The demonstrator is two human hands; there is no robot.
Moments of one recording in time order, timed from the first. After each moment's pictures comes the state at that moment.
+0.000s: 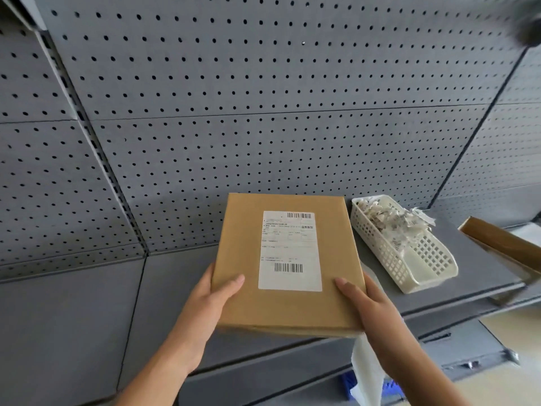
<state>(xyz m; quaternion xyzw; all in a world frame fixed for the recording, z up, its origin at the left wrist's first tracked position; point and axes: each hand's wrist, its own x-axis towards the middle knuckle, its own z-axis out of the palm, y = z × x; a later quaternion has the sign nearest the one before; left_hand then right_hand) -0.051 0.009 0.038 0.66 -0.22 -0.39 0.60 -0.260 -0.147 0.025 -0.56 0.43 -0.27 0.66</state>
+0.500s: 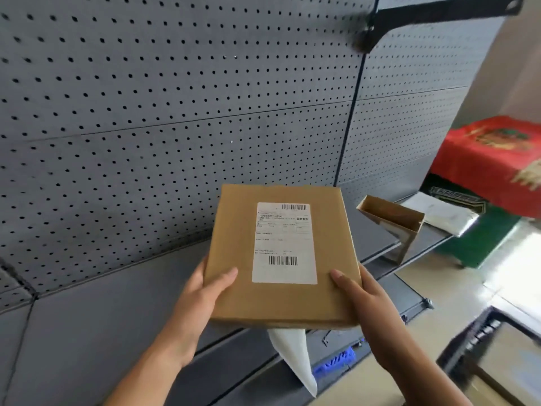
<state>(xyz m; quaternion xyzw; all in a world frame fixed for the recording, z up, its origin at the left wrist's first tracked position) -0.172 -0.072 0.067 0.61 -0.31 -0.45 0.57 -0.407 -0.172 0.048 -0.52 0.48 -0.37 0.60</state>
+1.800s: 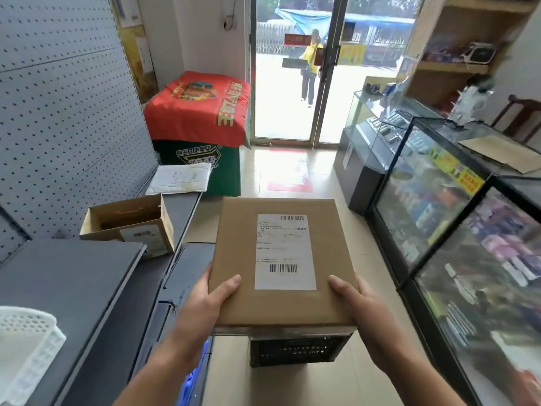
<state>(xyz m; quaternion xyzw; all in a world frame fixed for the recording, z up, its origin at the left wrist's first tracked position) -0.493 -0.246 0.002 0.38 -0.56 -0.70 0.24 -0.701 -0.079 0.007 -0.21 0.67 -0.61 0.37</state>
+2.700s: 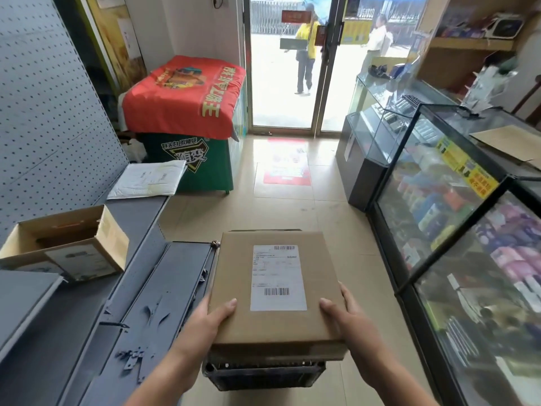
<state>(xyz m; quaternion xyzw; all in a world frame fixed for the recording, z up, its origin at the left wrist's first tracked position) -0.660 -0.255 -0.067 0.46 -0.51 -0.71 0.17 -0.877 -0.094 -0.071 -0.14 0.70 -0.56 0.42</state>
